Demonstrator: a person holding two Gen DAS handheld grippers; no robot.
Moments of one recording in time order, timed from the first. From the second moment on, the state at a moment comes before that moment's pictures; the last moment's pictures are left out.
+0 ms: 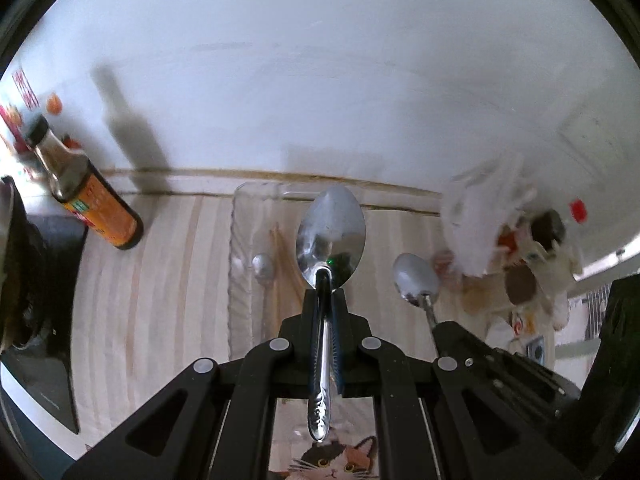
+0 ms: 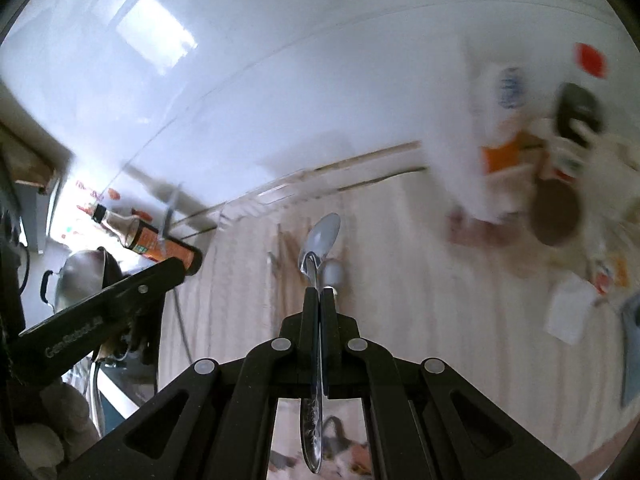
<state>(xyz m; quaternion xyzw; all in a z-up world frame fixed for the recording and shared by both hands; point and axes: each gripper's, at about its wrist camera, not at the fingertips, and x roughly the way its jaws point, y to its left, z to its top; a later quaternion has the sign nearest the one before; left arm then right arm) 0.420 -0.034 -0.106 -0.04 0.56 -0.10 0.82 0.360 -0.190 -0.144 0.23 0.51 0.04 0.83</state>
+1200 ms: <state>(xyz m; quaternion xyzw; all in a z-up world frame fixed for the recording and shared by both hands) 0.375 0.018 -0.148 0.06 0.53 -0.01 0.84 0.338 -0.146 -0.166 0.04 0.56 -0.08 0.83</state>
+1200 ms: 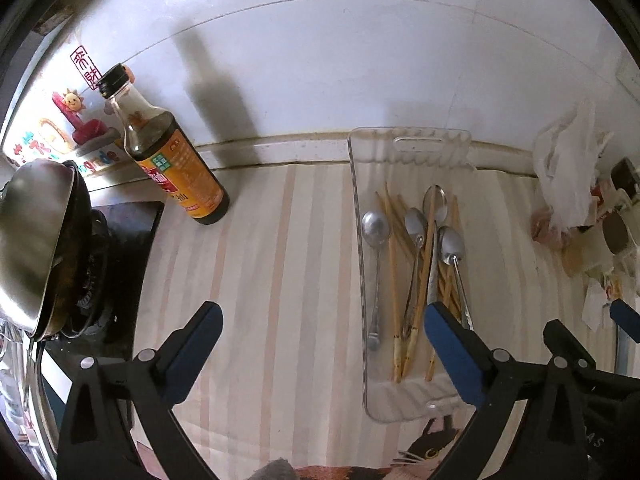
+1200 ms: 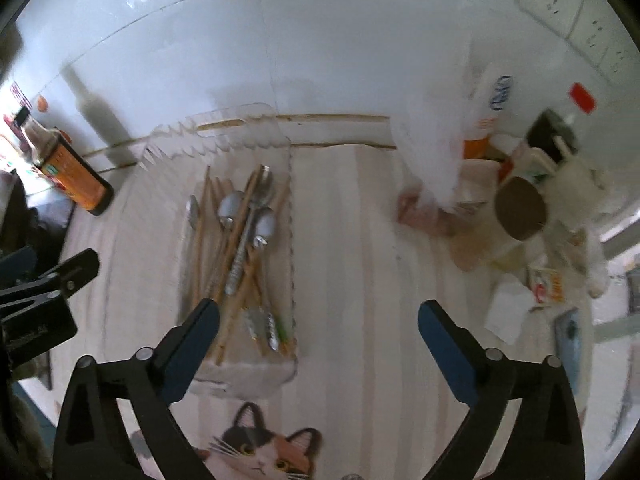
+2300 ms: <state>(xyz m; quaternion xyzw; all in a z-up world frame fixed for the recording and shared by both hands) 0.144 0.034 0.005 0.03 0.39 -0.02 0.92 0.118 -0.129 0.008 0.03 0.39 -0.11 0.91</state>
